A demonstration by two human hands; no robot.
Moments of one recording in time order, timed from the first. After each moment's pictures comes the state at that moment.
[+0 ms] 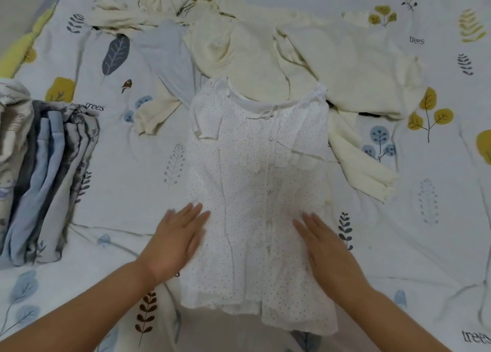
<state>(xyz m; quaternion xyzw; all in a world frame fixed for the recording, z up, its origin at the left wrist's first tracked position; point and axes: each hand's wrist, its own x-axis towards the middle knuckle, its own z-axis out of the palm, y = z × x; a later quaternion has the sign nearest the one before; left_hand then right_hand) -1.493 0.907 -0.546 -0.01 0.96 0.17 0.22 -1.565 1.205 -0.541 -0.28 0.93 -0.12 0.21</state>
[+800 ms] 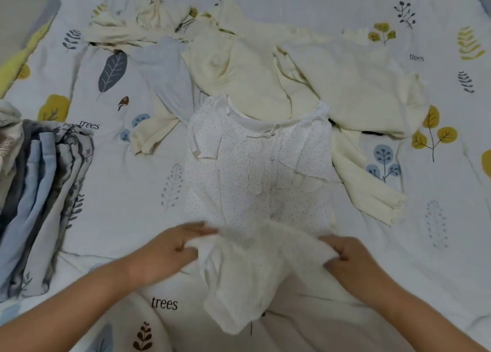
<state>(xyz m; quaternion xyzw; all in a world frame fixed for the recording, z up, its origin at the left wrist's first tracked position) -1.544 0.892 -0.503 -0.04 0.83 0.46 0.30 -1.616 1.199 -0.497 -0.11 0.85 -0.36 0.38</state>
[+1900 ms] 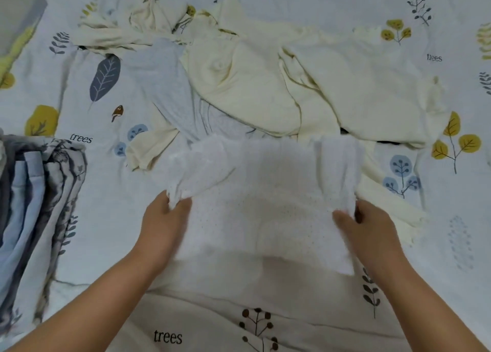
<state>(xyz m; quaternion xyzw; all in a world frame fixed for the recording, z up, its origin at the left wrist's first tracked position) -1.604 0.883 -0.520 -0.39 0.76 0.52 0.04 -1.680 1.167 -0.517 0.11 0.91 -0.36 0.18</state>
